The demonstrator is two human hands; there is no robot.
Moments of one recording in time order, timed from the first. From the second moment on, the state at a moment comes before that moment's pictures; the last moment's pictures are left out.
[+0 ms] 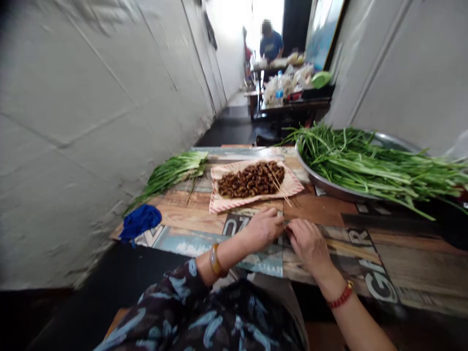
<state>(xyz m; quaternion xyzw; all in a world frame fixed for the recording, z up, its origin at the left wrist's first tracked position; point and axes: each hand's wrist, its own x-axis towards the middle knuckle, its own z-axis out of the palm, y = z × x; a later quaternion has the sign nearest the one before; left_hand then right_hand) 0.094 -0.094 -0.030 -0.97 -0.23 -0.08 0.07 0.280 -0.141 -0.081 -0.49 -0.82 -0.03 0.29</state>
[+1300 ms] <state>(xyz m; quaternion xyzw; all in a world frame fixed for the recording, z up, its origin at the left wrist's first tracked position) -0.090 -0.093 0.013 -0.84 -0.43 -0.32 -0.08 0.153 -0.102 -0.003 -0.36 -0.88 0.05 0.31</state>
